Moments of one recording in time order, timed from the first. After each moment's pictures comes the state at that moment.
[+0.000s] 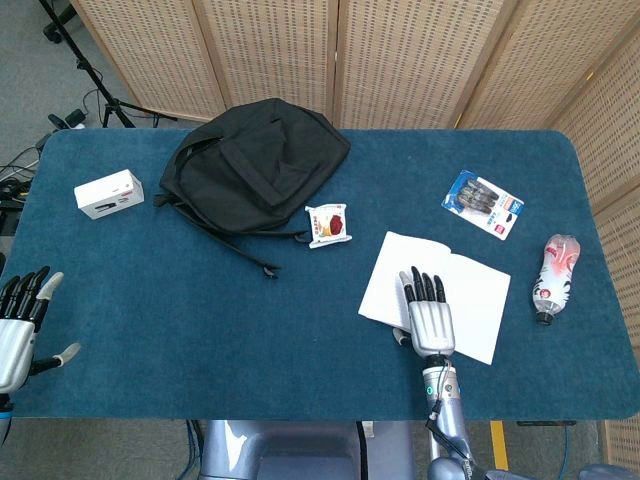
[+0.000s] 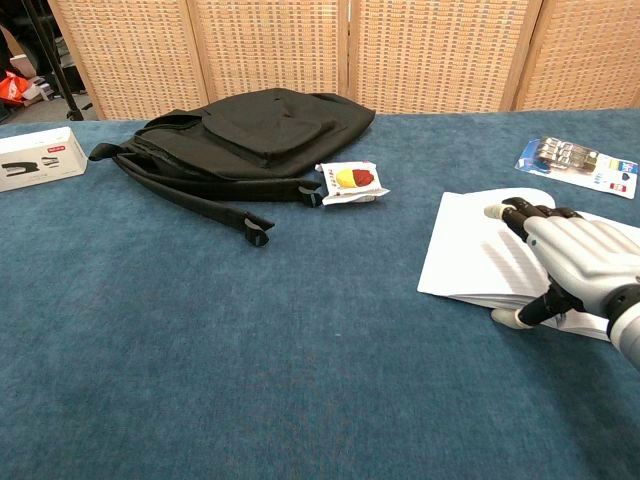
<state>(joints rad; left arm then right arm) -0.09 -1.21 -0.03 -1.46 1.57 1.56 -0.02 0.37 -1.87 0.21 -1.40 -1.17 1.31 -0.64</state>
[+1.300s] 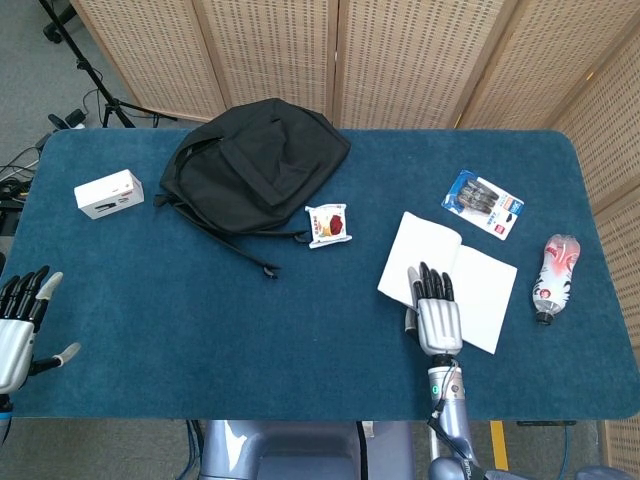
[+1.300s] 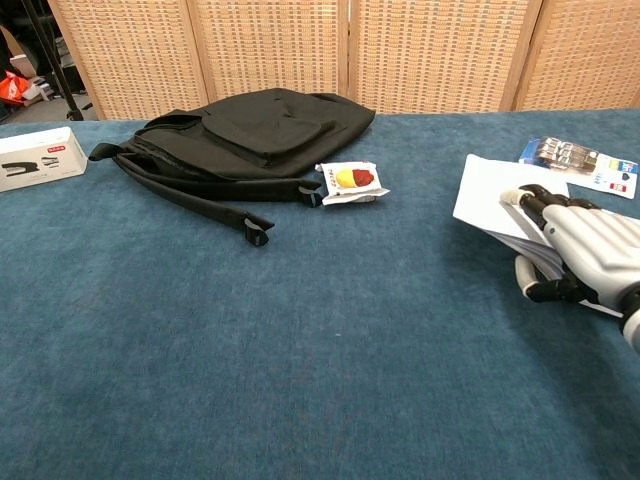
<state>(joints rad) -0.09 -1.21 -0.03 -1.46 1.58 1.56 -0.03 0.36 -1.88 0.21 -1.34 -1.20 1.36 -0.51</state>
